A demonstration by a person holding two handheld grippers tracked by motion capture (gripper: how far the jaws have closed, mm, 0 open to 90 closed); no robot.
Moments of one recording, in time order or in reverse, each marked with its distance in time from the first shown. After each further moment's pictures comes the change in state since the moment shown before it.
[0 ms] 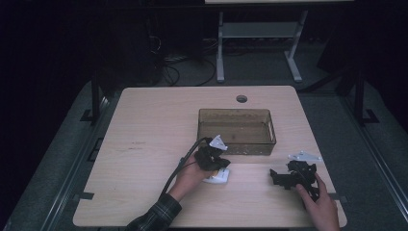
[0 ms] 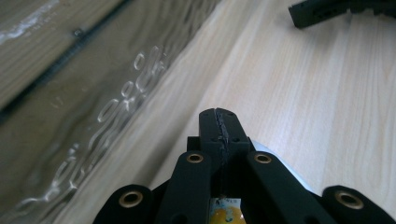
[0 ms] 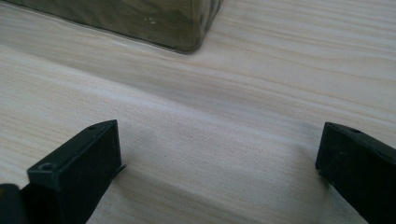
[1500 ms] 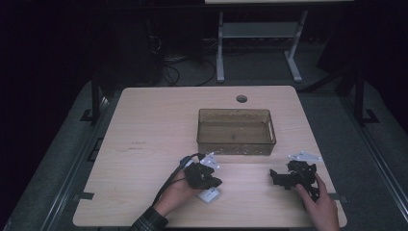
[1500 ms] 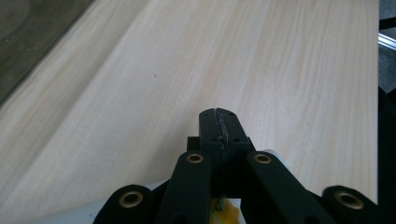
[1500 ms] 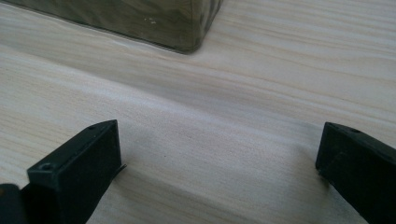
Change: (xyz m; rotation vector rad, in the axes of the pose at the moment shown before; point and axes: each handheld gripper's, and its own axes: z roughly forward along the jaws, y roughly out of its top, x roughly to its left) left arm -0.033 -0.035 -0.029 0.078 -0.085 0.052; right arm 0.000 0.000 0.000 0.000 0.000 0.000
